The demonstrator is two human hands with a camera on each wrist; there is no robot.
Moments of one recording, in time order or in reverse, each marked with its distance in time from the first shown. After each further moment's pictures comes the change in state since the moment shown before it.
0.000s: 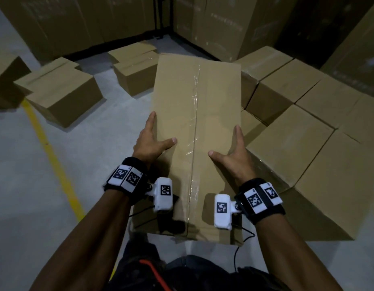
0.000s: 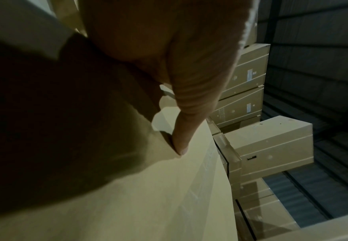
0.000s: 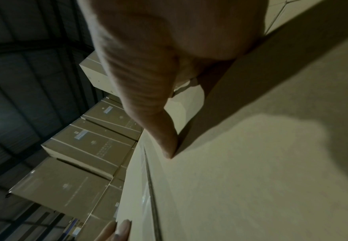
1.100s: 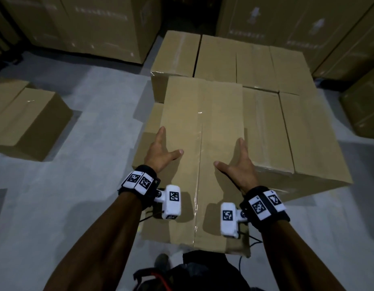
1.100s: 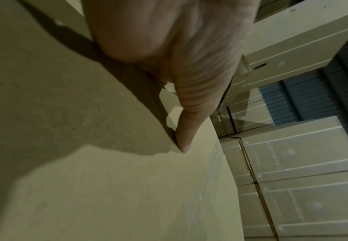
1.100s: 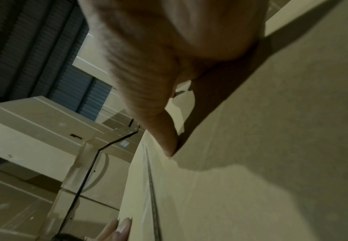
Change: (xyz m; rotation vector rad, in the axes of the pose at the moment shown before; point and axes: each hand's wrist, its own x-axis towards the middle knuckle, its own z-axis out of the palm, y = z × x) left_hand 0.340 0.070 0.088 0.151 -0.722 0.175; right_hand 0.203 -0.024 0.054 0.097 0.555 0.500
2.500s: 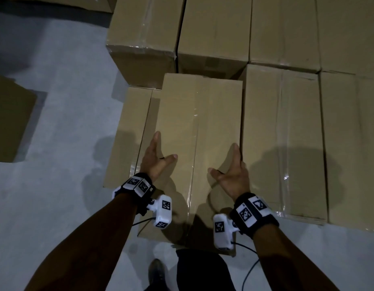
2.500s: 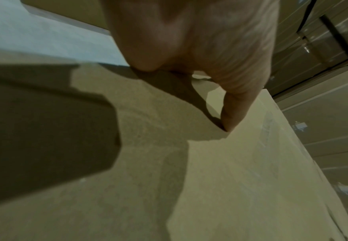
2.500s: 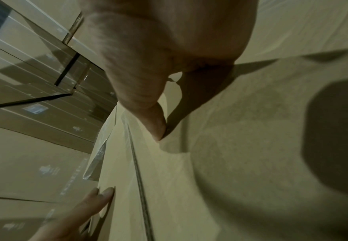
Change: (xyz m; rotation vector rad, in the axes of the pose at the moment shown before) left_hand 0.286 -0.062 0.117 0.077 -0.040 -0.193; right_hand 0.294 0.064 0.040 -0.141 -0.088 0.196
